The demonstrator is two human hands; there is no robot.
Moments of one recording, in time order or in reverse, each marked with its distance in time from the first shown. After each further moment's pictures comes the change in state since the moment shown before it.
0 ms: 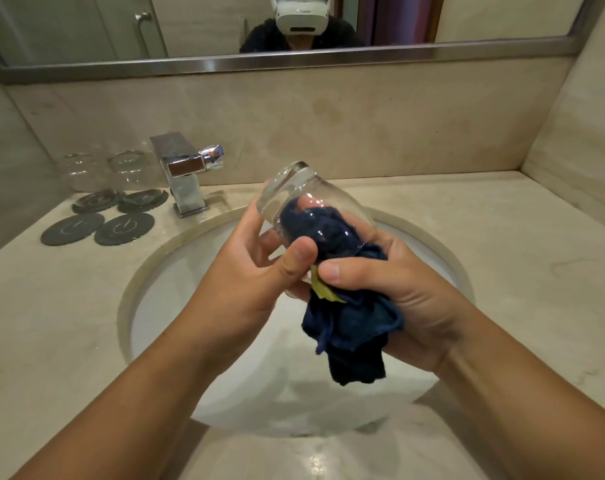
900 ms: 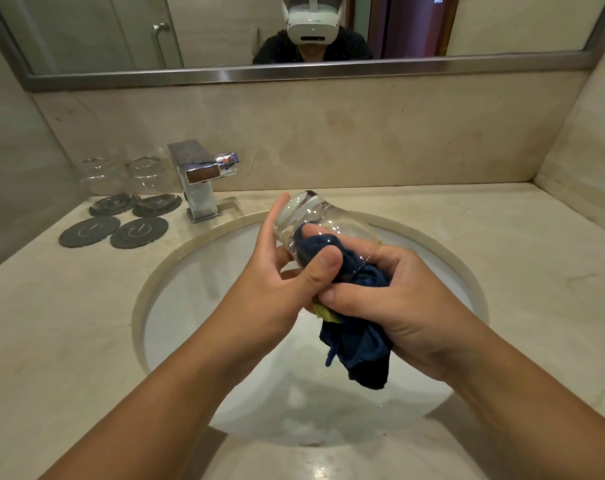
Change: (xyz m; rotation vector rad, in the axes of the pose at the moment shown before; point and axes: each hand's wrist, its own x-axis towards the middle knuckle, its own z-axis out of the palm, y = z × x) left_hand 0.006 -0.013 -0.003 -0.007 0.037 -0.056; right_hand -0.001 0.001 0.002 -0.317 0.106 -0.028
